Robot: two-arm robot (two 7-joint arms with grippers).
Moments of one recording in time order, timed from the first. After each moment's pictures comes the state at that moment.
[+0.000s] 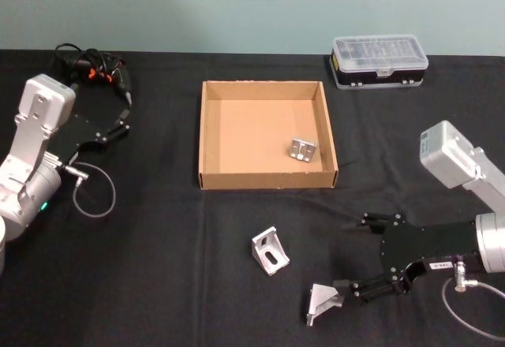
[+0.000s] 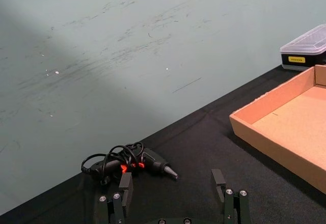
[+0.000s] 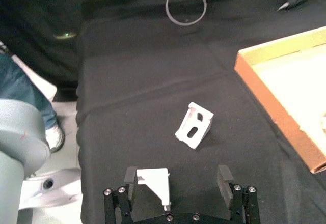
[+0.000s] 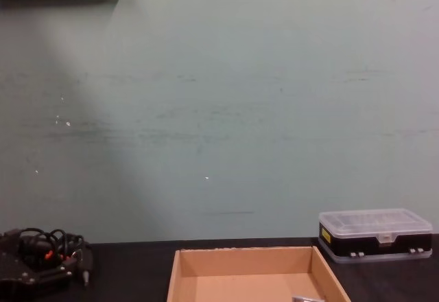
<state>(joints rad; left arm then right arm) -0.20 0.60 0.45 -1.41 -0.25 -0.12 0.03 0.19 0.94 -0.49 -1.85 0.48 0.35 0.85</state>
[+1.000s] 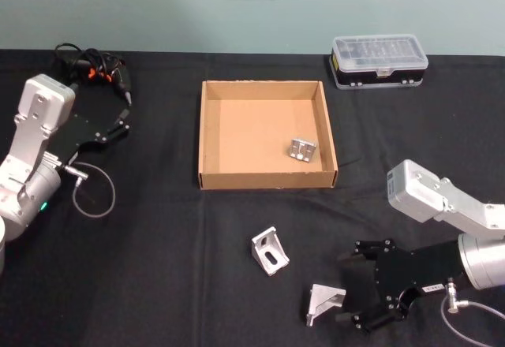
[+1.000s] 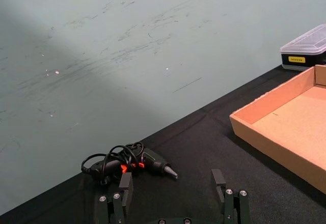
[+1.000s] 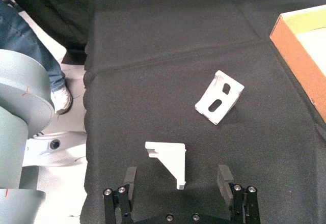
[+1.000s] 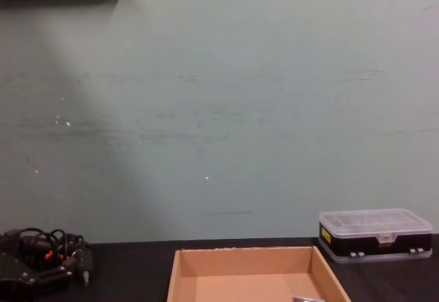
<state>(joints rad) -0.20 0.60 0.45 -1.41 -0.25 -0.12 0.03 0.30 0.96 -0.67 -1.81 0.38 0.35 0.89</state>
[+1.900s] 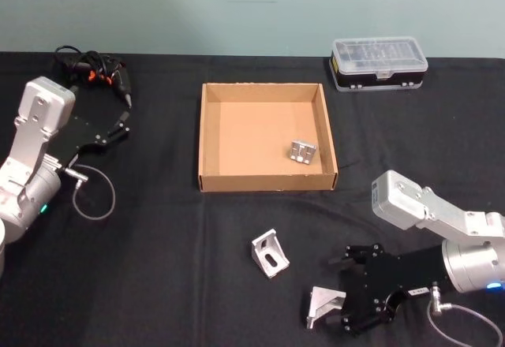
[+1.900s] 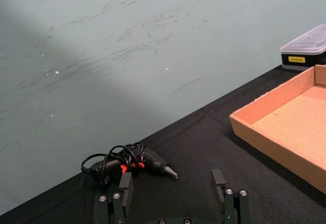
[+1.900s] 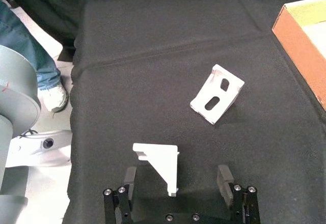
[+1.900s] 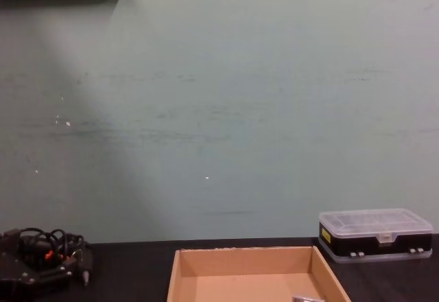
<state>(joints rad) -0.20 0.60 0.45 -1.41 -0.25 -0.12 0.03 0.35 0.91 -0.74 -1.74 0.35 0.32 0.87</state>
